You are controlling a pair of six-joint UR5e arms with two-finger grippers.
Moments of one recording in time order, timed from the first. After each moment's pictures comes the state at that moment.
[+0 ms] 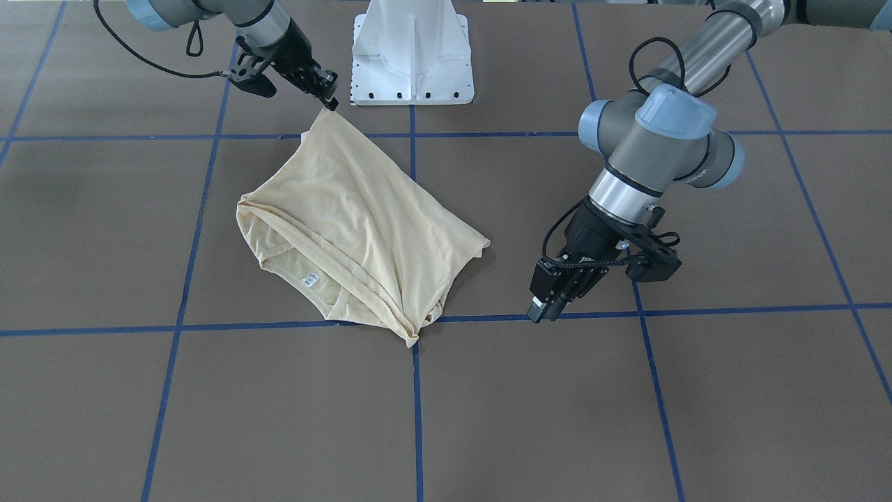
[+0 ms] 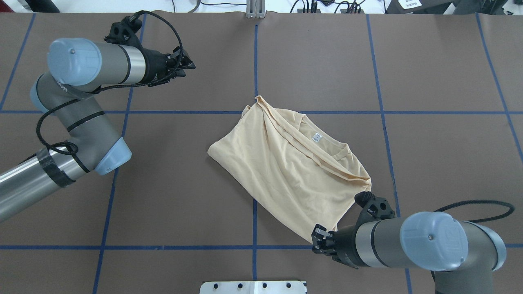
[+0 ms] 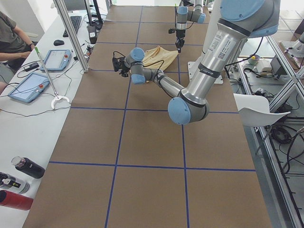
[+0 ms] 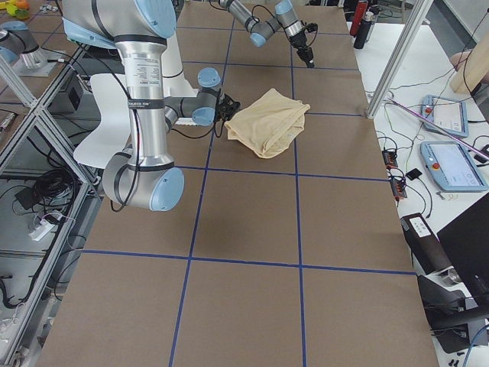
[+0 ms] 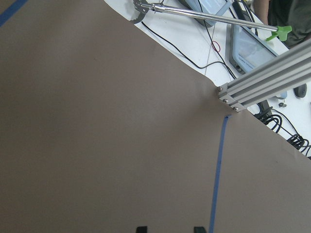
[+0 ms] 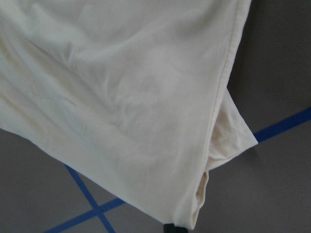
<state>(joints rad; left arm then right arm) -0.78 -2.09 -1.52 -2.44 -1.81 -1.67 0.17 -1.47 2.13 -1.08 1.75 2.07</state>
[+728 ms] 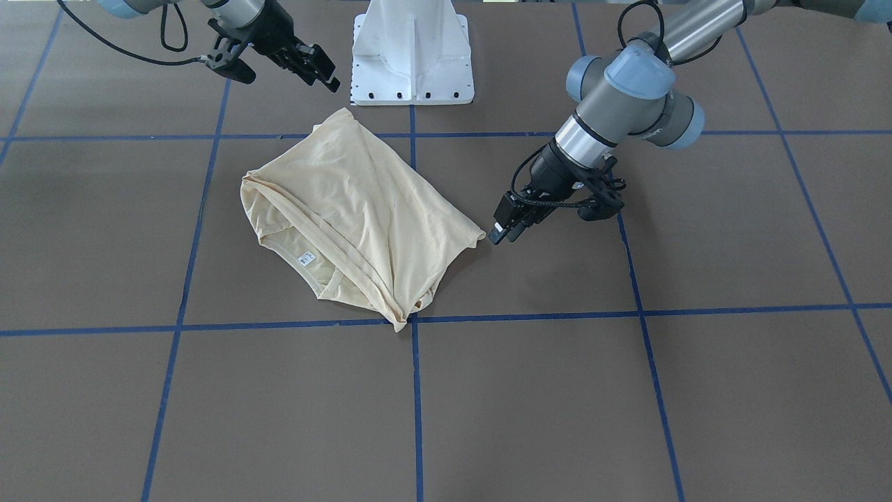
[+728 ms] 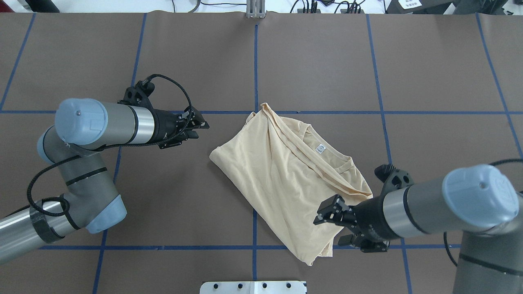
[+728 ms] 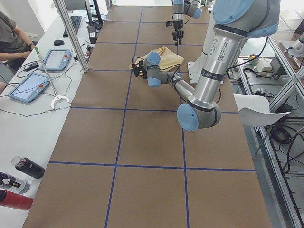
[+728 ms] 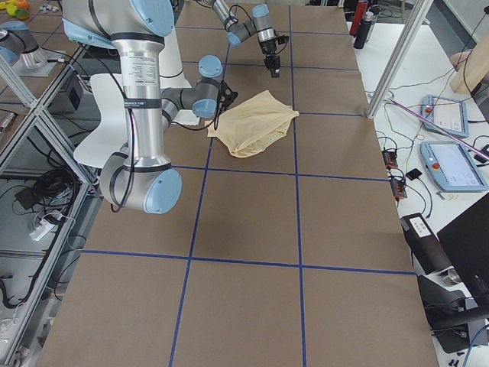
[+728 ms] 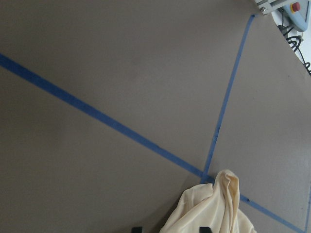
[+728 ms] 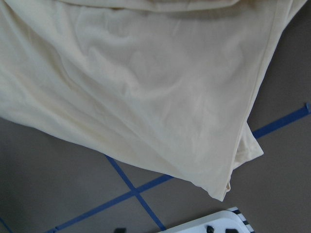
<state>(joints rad) -0.60 -1.97 -1.64 -2.43 -1.83 -1.85 0.41 -1.49 2.20 -1.08 2.02 2.07</state>
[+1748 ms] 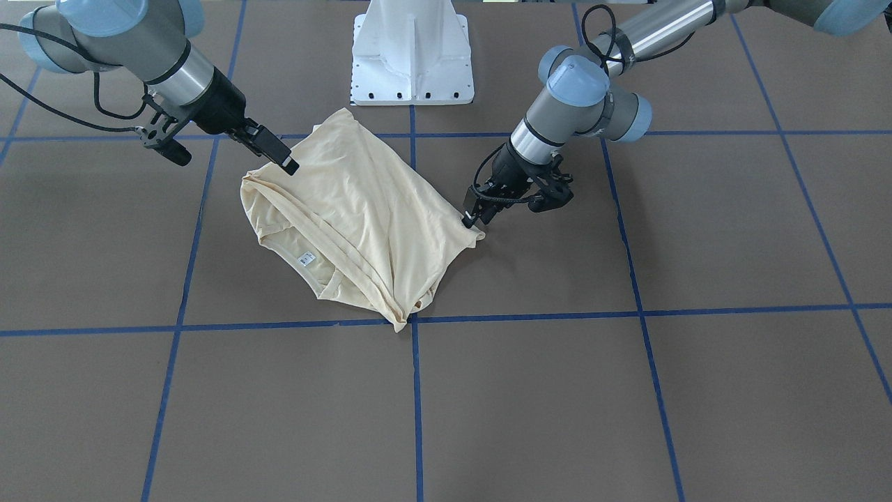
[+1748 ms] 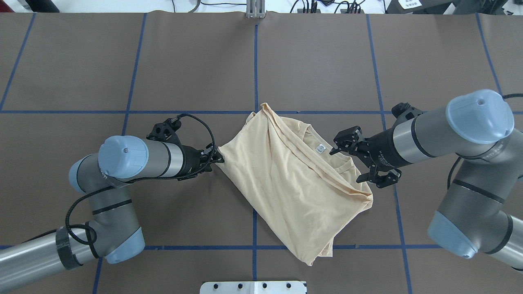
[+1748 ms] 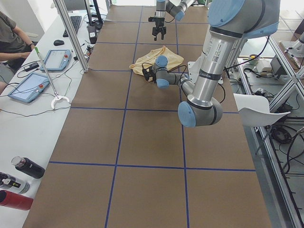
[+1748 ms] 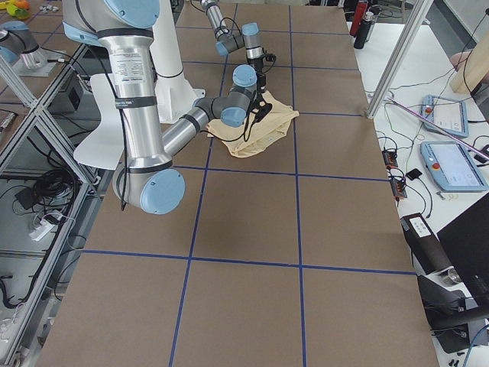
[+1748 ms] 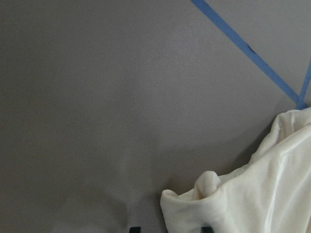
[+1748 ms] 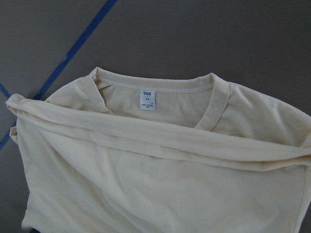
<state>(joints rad) -0.47 -2.02 -1.58 -2.36 -1.76 -1.85 0.65 -1.40 2.00 -1.08 2.11 1.99</state>
